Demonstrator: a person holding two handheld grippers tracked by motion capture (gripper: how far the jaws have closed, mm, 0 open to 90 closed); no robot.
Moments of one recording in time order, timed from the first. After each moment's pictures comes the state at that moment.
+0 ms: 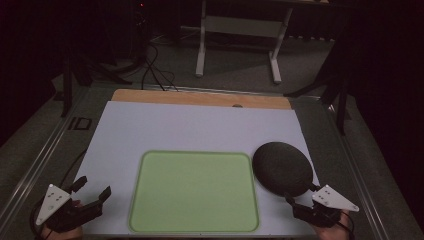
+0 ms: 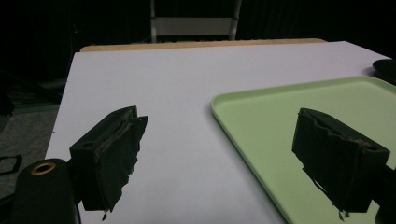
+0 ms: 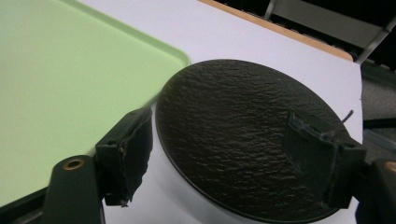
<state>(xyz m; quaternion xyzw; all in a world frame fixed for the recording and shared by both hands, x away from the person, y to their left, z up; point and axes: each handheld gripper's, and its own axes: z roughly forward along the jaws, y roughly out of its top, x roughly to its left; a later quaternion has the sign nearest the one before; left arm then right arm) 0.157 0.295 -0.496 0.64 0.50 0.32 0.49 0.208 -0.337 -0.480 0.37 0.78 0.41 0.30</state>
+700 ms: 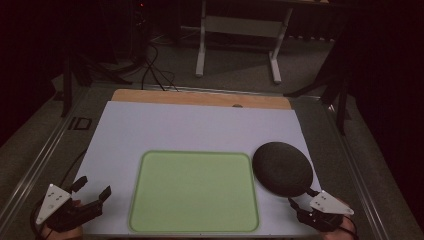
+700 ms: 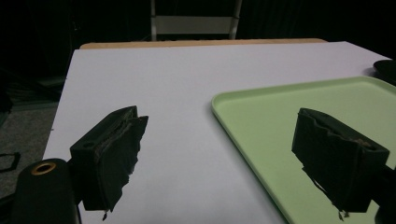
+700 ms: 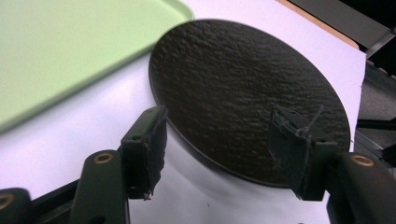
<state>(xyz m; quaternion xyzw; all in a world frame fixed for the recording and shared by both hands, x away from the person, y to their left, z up) 0.159 0.296 -0.497 0.64 0.50 0.31 0.49 0.205 -0.350 -0.498 0.33 0.82 0.35 0.31</state>
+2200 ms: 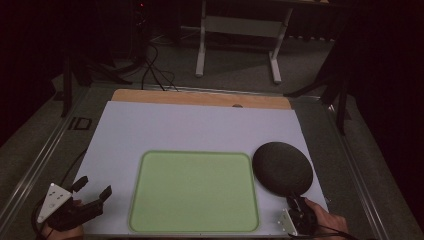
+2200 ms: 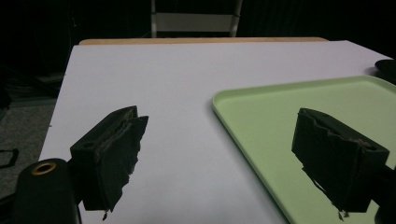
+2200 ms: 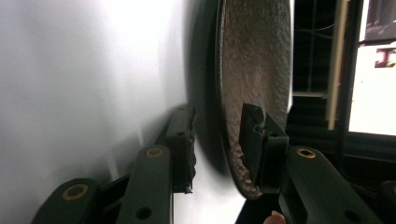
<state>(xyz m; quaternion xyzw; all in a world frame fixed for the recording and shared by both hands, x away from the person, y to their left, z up) 0.161 0.296 -0.499 0.64 0.50 0.31 0.49 0.203 -0.312 -0.551 0.02 0.87 0.03 0.50</state>
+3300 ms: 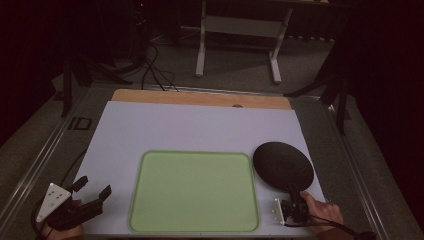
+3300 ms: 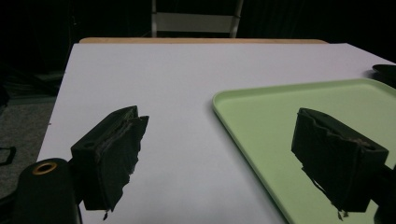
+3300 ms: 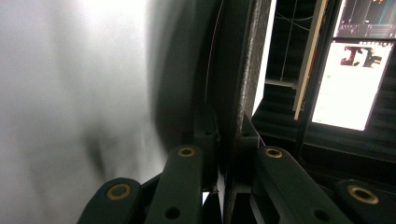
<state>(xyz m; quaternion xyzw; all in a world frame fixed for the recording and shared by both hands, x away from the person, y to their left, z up) 0.162 0.297 -0.500 0.64 0.51 0.30 0.49 0.229 -0.295 -0.552 0.00 0.85 -0.05 0.53</state>
